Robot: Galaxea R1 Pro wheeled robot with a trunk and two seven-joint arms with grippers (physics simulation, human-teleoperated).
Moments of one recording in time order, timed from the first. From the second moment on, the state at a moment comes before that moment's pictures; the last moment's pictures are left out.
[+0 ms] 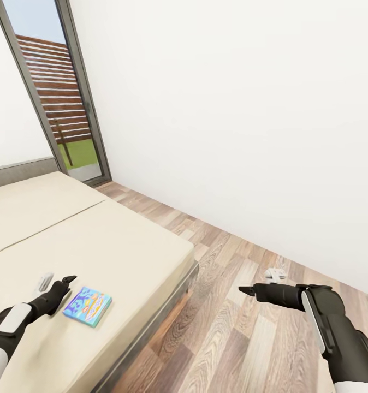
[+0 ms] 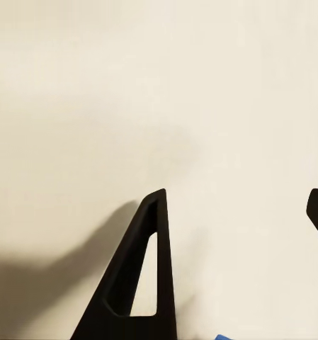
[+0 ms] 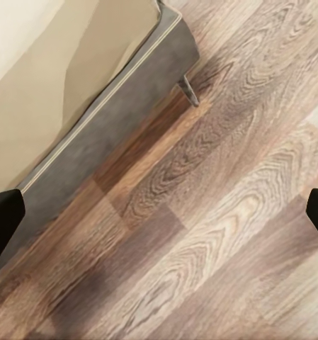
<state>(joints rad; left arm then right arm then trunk) -0.66 0.35 0.34 -0.50 0.95 0.45 -0.12 -0.43 -0.13 -0.19 -1.37 0.07 0.99 0.71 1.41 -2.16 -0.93</state>
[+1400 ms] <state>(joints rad) -0.65 0.30 0.36 -0.51 0.96 0.45 -0.15 -0.43 -0.12 -0.19 -1.36 0.08 0.99 0.71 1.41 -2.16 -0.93</state>
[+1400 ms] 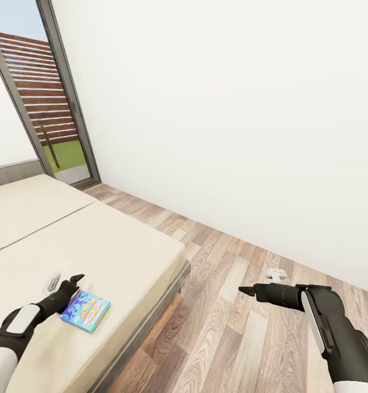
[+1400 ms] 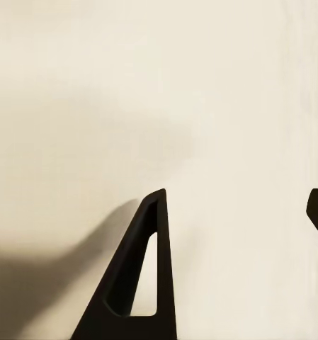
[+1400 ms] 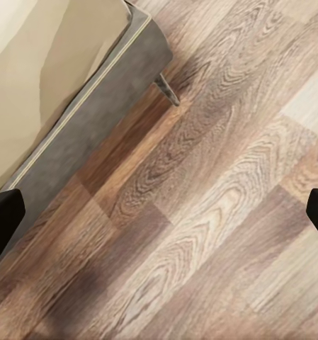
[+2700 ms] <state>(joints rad) -0.58 0.37 0.53 -0.59 0.99 0.71 -0.05 -0.43 -0.12 -0.18 -1.36 0.08 0.99 0.71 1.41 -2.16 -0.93</state>
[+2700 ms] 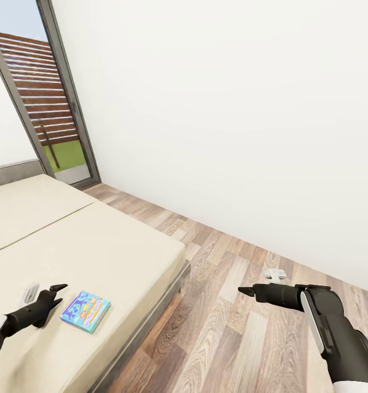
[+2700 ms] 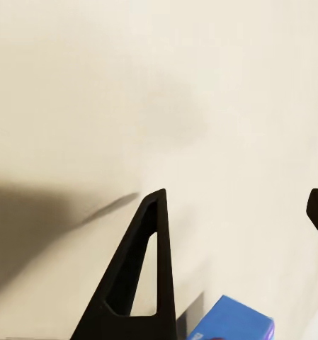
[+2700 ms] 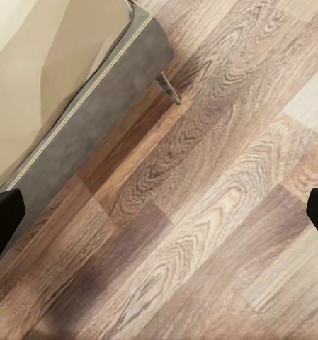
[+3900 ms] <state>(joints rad) -0.62 0.33 0.52 -0.65 0.95 0.74 0.07 -0.43 -0.12 -0.18 -1.36 0.08 0.99 0.71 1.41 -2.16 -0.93</state>
